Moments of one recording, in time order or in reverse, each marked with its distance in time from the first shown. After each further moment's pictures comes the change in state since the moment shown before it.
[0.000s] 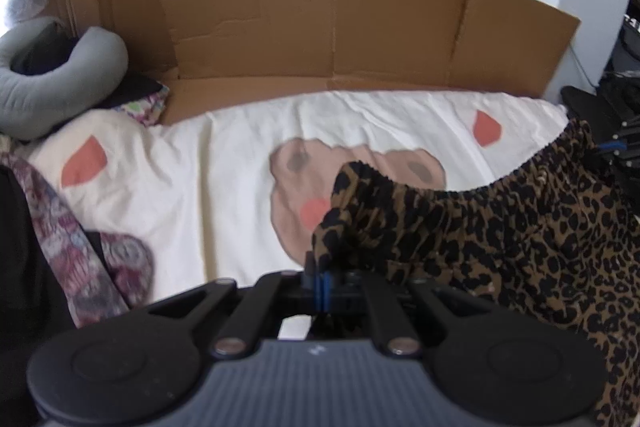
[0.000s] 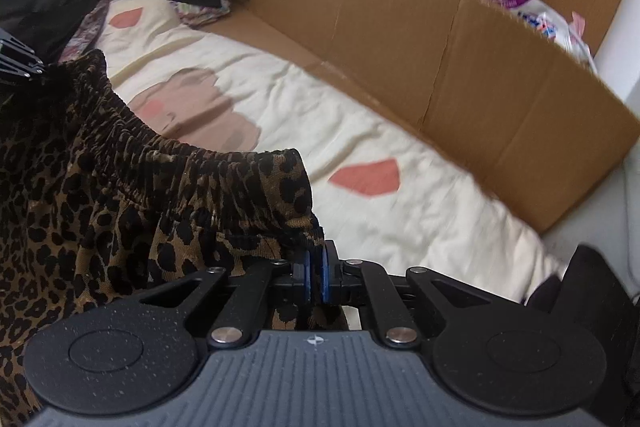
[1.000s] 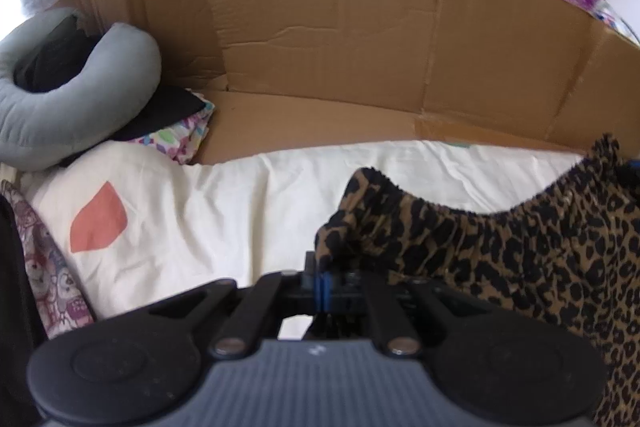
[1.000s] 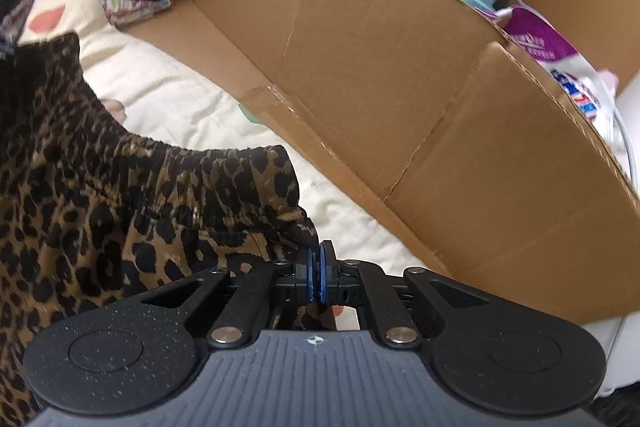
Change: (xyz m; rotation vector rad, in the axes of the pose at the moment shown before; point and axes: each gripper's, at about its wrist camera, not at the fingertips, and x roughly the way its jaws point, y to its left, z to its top) left arm 0.081 0.046 0.081 -0.150 0.045 0.140; right arm 0.100 -0.029 0.108 -0.043 0.081 -0.123
